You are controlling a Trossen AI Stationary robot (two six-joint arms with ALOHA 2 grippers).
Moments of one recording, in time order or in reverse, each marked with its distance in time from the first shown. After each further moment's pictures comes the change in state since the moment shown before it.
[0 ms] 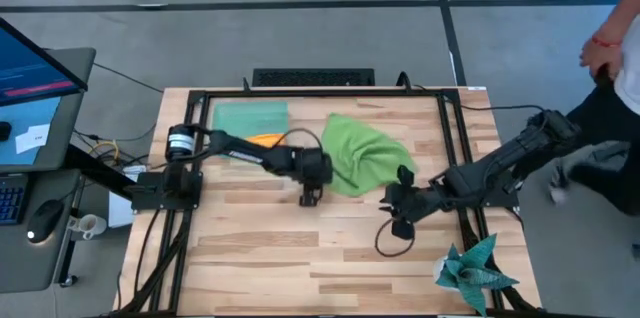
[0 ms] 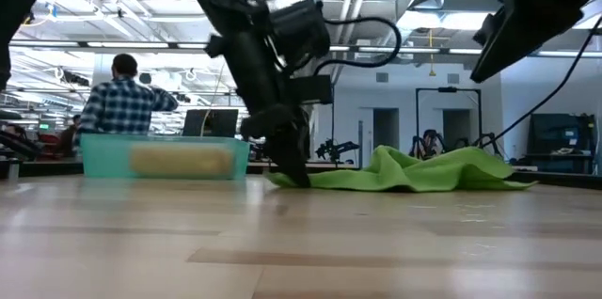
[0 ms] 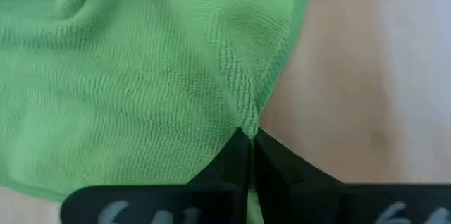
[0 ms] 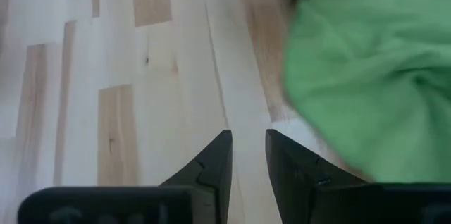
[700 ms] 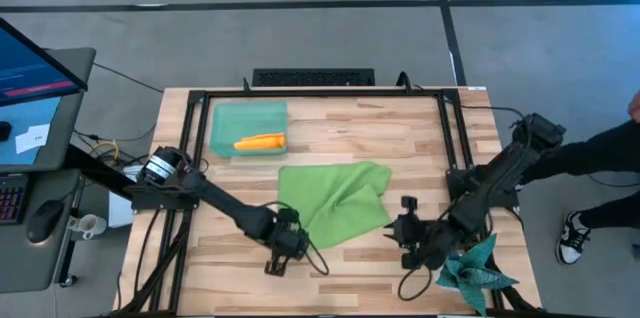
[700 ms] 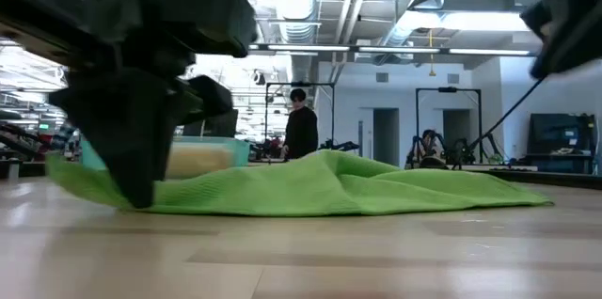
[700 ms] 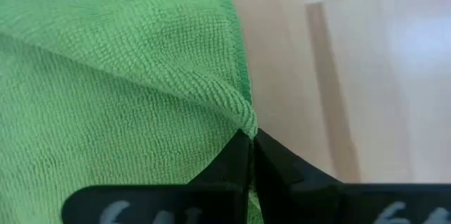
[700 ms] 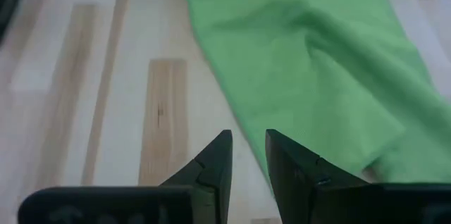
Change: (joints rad) left arm -0.491 -0.097 -0.008 -0.197 -0.021 -0.412; right arm 0.327 0.170 0.001 0.093 0.257 0.100
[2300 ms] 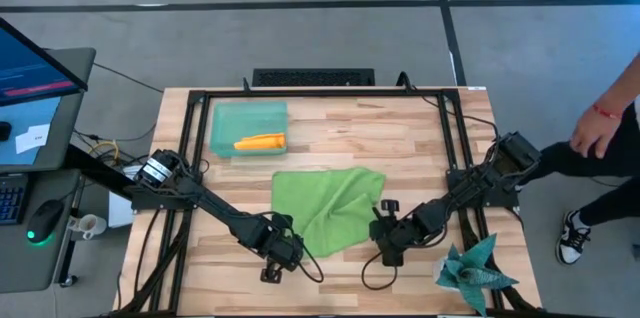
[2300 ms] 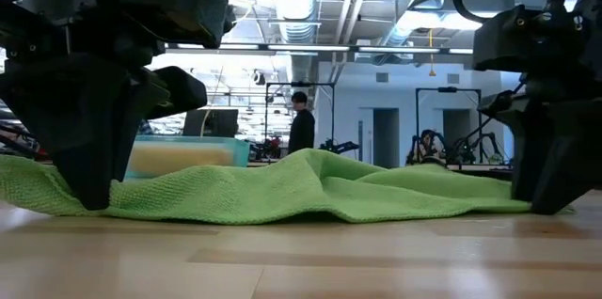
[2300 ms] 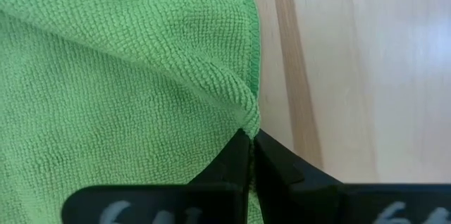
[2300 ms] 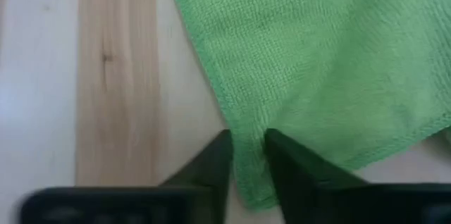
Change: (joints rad) left arm -0.074 -0.005 0.004 -0.033 -0.030 -0.115; right arm -0.222 0.345 0.030 0.076 -0.322 -0.088
